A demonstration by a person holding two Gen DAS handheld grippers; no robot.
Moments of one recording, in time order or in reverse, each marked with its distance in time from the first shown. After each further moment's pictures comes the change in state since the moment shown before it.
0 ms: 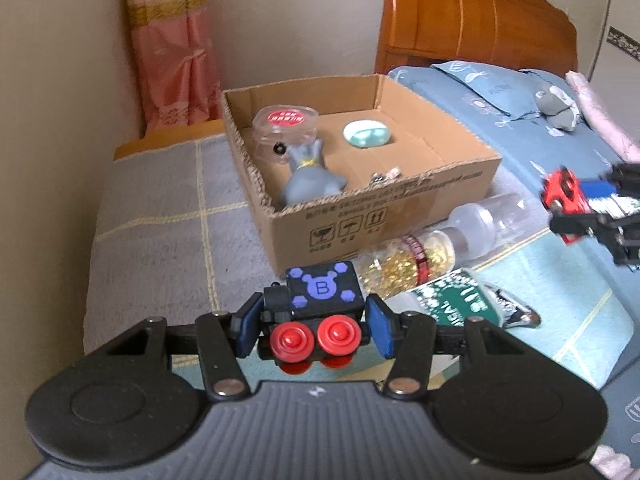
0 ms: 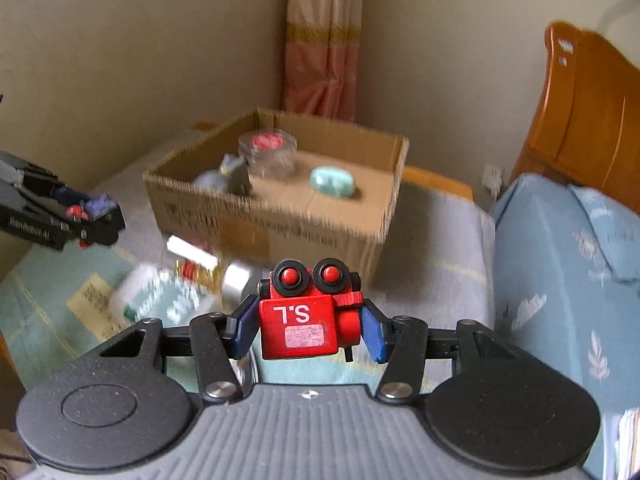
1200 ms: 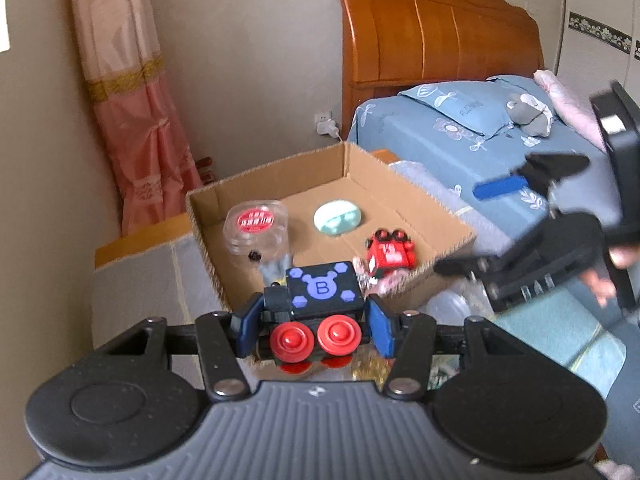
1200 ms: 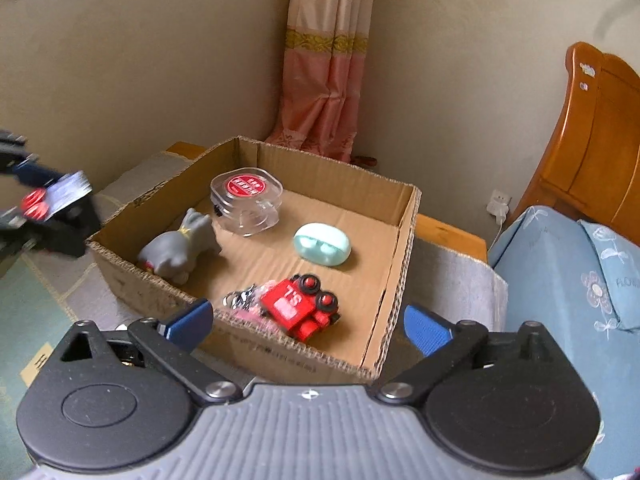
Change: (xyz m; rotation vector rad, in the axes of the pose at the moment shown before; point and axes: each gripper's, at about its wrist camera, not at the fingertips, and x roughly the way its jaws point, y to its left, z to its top) left arm -0.002 -0.024 0.080 0.141 -0.090 -0.024; right arm 0.069 -0.014 0.067 -0.036 0.008 -0.011
